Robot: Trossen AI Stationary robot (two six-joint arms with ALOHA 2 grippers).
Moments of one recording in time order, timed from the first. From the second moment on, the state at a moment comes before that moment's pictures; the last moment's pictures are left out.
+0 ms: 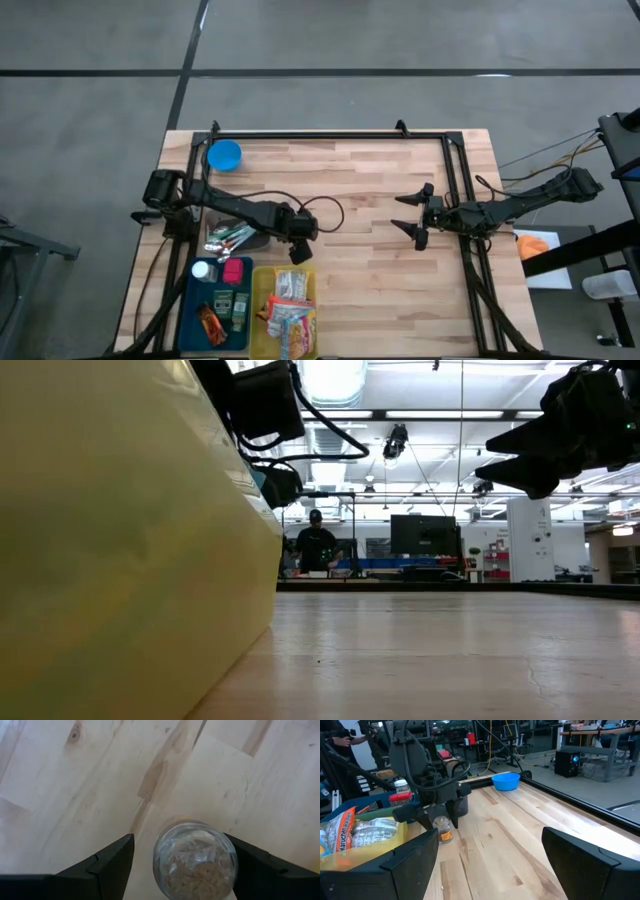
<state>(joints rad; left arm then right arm) -0.10 1.83 1.09 -0.58 -0.14 -0.53 0.27 0.56 0.04 0.44 0.52 0.21</state>
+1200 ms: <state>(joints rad) -0.10 1.83 1.09 -0.57 -0.15 -0.53 0.27 0.57 0.04 0.44 0.52 0.21</state>
